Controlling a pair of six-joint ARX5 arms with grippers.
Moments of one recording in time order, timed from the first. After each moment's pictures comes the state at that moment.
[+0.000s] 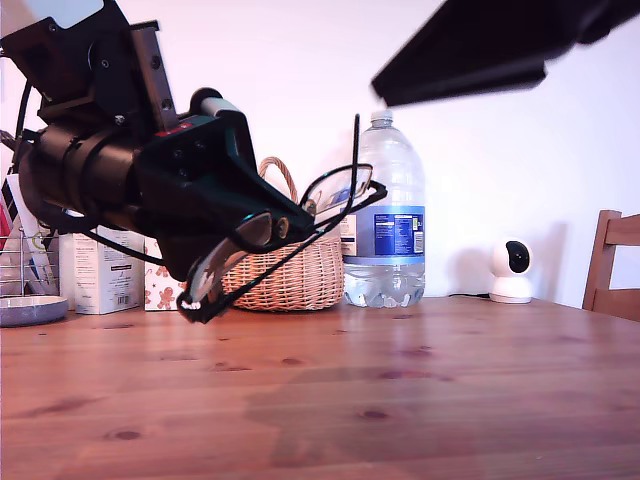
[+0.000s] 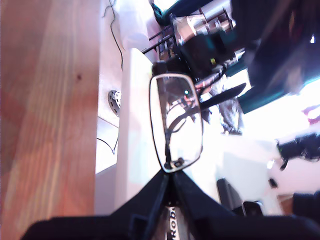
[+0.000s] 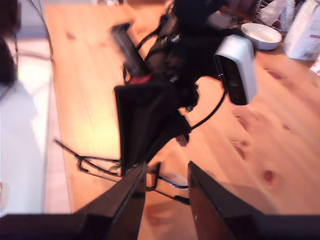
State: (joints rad) left arm -0.54 1.86 1.10 -0.92 1.31 0.64; right arm 0.64 0.92 0.61 -0.19 -0.55 -0.44
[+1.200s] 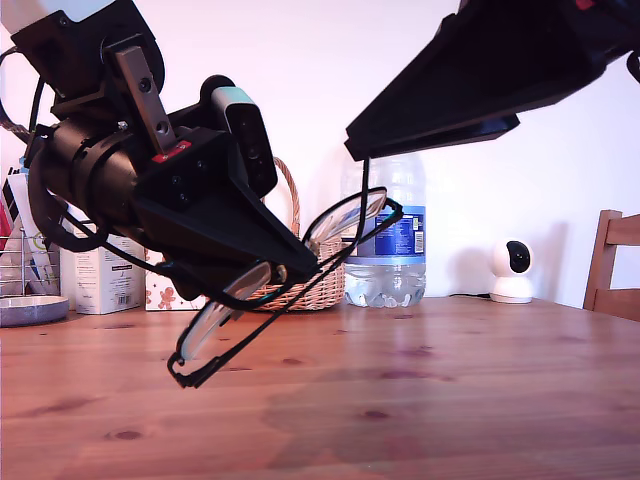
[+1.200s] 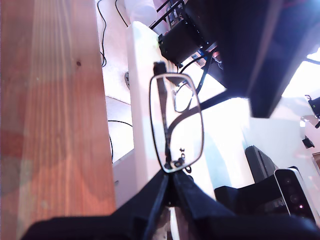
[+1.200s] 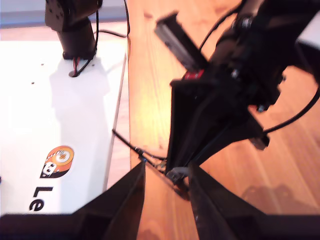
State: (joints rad) left arm -0.59 1.86 1.10 -0.92 1.20 0.76; right arm 0.68 1.08 0.65 -0.30 -0.72 -0.60
